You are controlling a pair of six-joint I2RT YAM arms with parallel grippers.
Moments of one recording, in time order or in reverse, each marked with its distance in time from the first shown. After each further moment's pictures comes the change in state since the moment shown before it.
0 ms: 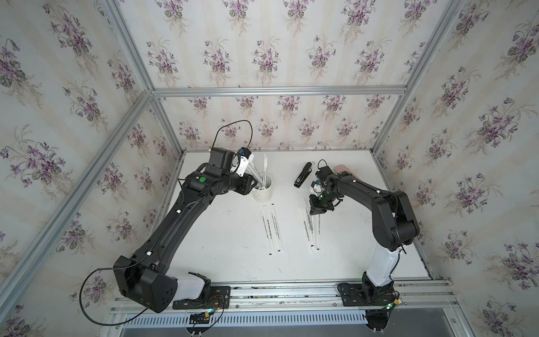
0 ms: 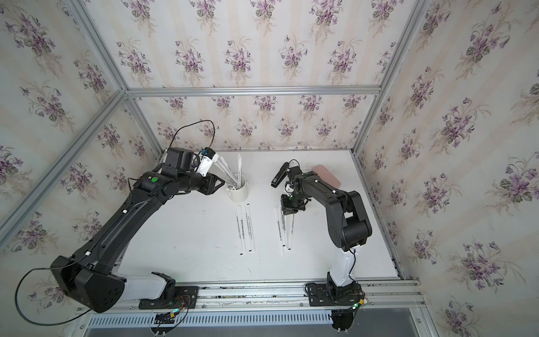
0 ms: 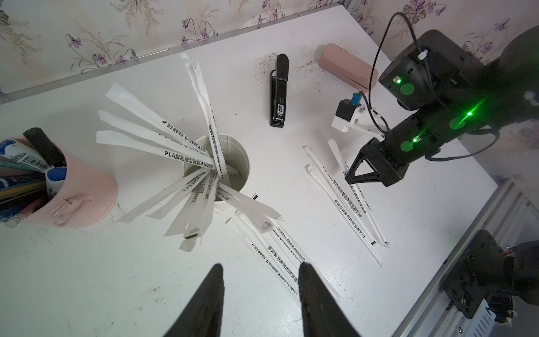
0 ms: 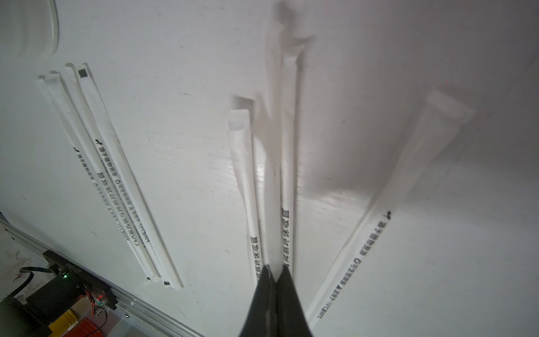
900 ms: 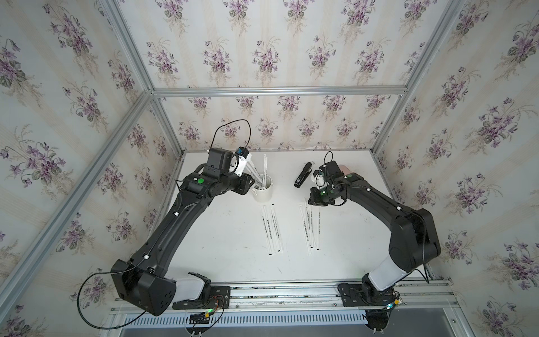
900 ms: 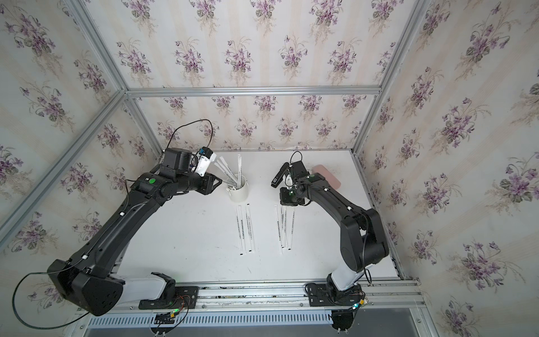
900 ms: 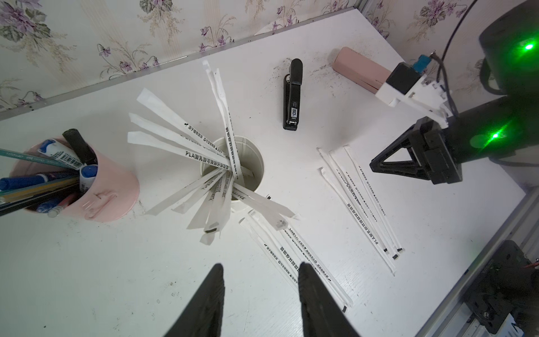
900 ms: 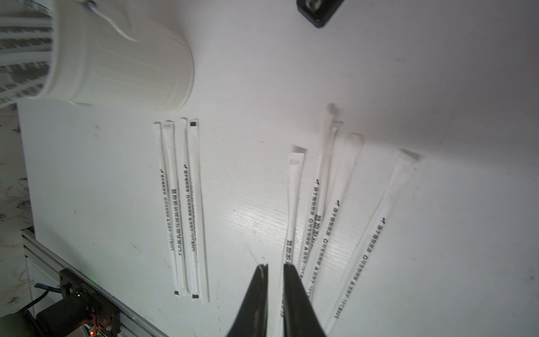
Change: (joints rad) left arm 0.000 -0.019 -0.003 0.007 -0.073 0.007; right arm 0.063 -0.279 -0.105 0.217 0.042 0.053
